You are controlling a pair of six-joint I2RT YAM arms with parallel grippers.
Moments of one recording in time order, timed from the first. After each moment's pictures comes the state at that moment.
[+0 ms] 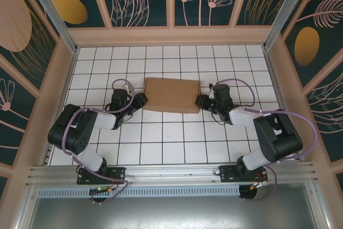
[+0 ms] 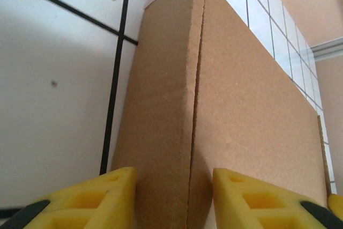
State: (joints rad) left arm -0.34 1.66 0.49 0.62 0.27 -0.88; right arm 0.39 1.52 0.59 0.22 -0.22 0.63
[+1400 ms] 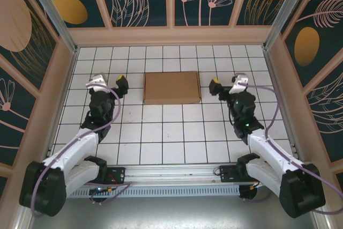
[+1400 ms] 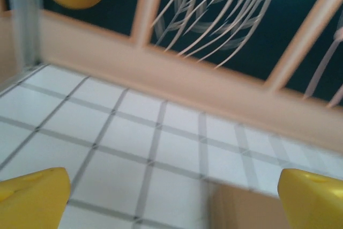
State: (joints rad) left arm -0.28 1.04 0.40 0.48 -0.35 -0.34; right arm 0.35 0.95 0.36 0.50 0.19 0.20
